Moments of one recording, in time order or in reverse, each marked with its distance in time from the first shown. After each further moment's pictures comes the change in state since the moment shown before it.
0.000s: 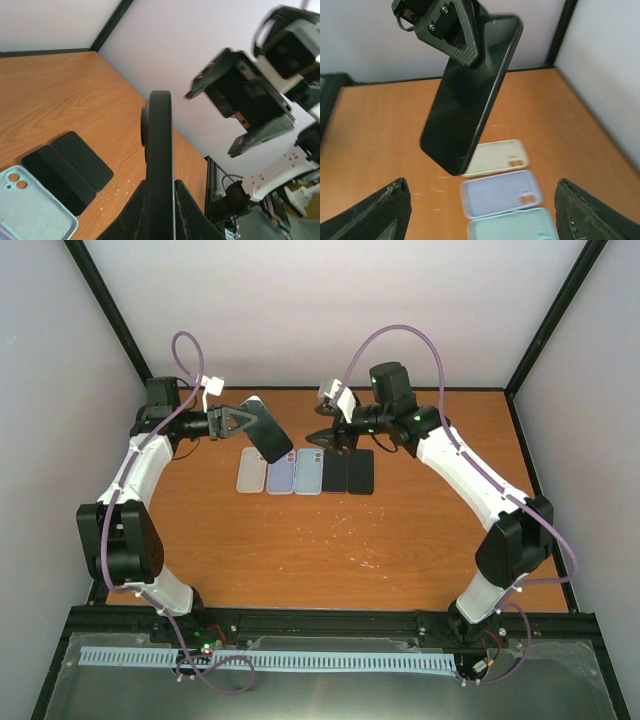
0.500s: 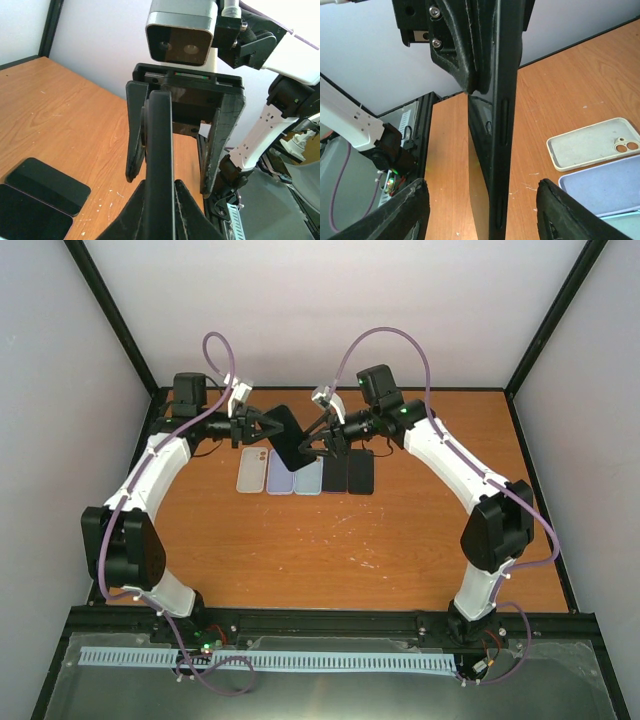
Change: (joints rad) left arm -0.169 -0.041 0.024 -0.021 0.021 0.199; right arm -0.018 0.150 0.118 -0.196 -0.331 0.286
